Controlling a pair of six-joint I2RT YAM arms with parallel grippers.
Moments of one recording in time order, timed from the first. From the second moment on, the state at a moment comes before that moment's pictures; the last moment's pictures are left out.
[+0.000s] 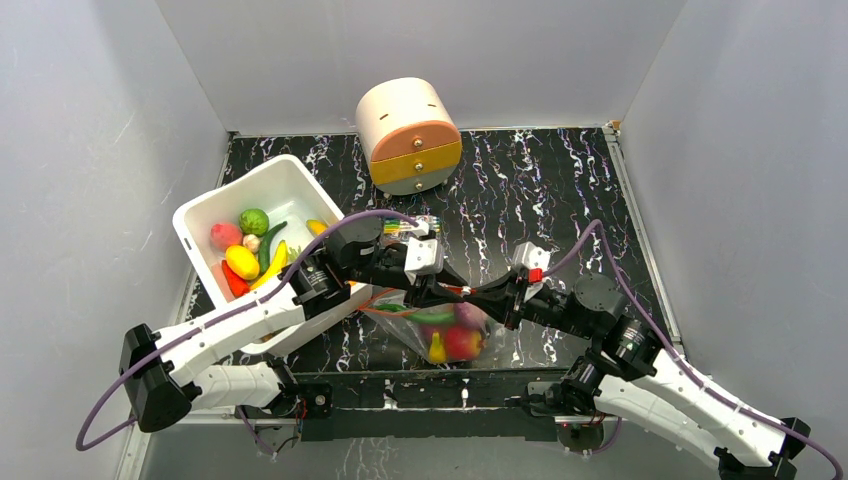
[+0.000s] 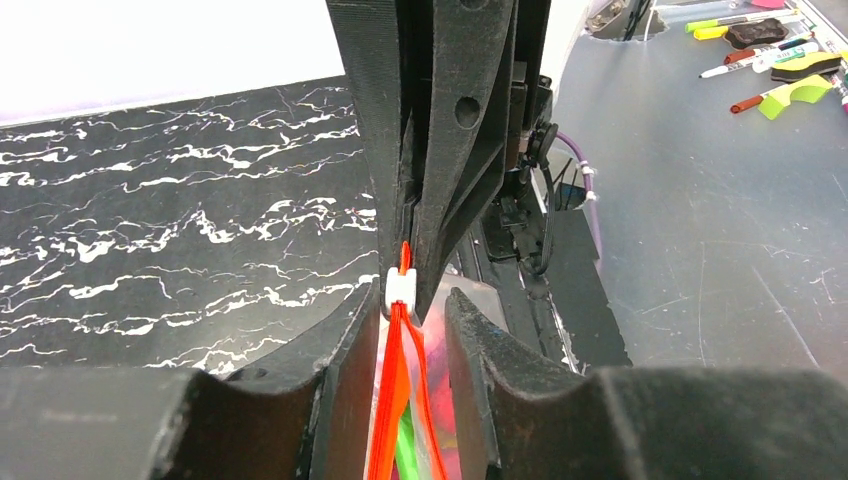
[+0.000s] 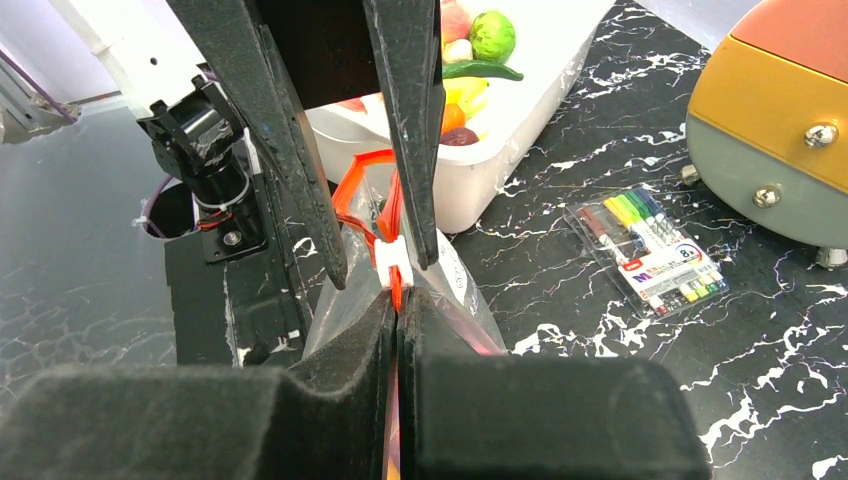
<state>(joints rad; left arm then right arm) -0.96 1.15 0.98 -0.05 0.73 0.21 0.88 0.48 0.58 -0.13 -0.31 0.03</state>
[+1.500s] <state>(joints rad) -0.96 1.18 0.99 -0.11 0.70 0.24 0.89 0.49 0.61 -0.18 -0.32 -0.07</state>
